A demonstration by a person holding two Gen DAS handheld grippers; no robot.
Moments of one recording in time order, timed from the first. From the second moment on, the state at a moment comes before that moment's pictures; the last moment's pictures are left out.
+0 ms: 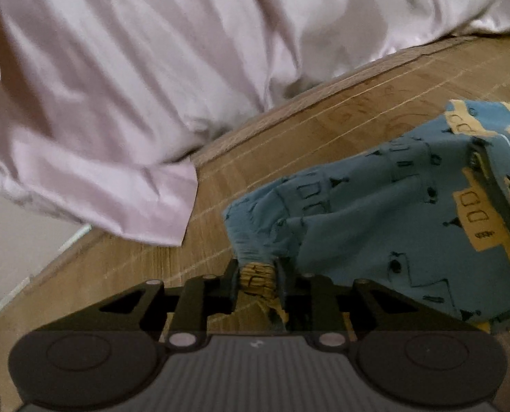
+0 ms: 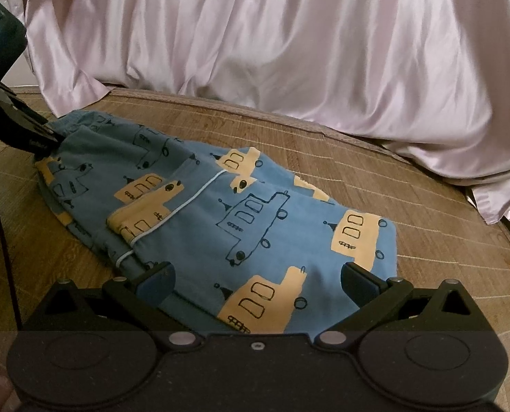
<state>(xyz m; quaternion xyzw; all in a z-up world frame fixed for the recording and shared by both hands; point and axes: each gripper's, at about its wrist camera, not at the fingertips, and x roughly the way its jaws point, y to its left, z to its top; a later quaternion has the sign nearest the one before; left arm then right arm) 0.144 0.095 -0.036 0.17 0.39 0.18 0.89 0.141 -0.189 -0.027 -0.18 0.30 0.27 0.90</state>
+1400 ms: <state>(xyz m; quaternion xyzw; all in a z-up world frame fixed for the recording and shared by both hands) 0.148 0.093 0.059 0.02 0.36 0.09 0.93 0.156 -0.212 -0.018 -0.13 0.32 0.24 0.91</state>
